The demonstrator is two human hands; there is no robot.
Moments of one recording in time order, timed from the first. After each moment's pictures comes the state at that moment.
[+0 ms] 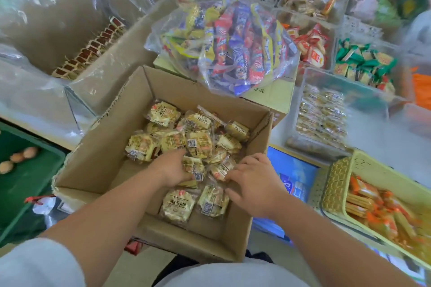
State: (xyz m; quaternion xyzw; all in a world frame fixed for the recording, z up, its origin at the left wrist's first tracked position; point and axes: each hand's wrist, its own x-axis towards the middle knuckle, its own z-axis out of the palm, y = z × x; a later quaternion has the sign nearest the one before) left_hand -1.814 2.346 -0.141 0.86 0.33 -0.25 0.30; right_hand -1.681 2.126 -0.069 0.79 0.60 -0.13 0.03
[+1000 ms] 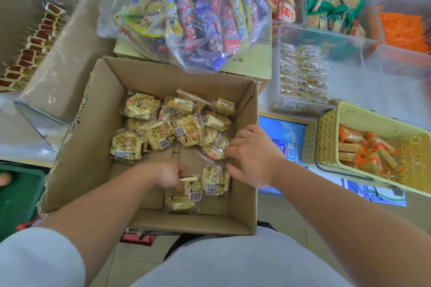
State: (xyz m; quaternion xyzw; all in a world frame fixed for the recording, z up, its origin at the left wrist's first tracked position) left_hand -1.815 2.354 -0.161 0.81 0.16 -0.48 0.30; right_hand -1.684 2.130 -0.076 0.81 0.58 -0.09 0.07
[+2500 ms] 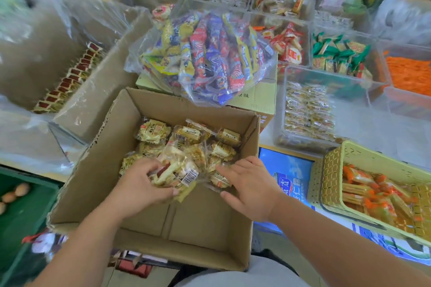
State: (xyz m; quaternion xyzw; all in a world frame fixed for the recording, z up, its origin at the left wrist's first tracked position) left_hand -1.864 2.364 -0.065 0.80 0.34 -0.05 0.48; right_hand -1.682 2.124 -0.067 0.80 0.59 -0.11 -0.03
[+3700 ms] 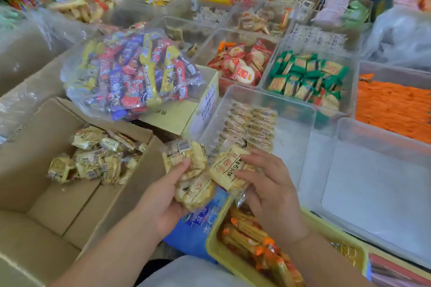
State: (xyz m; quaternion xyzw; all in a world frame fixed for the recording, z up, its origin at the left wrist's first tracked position) left_hand -1.590 2.059 -0.010 0.28 0.51 0.13 0.80; right_hand -1.438 1.900 -0.042 0.72 0.52 0.06 -0.45
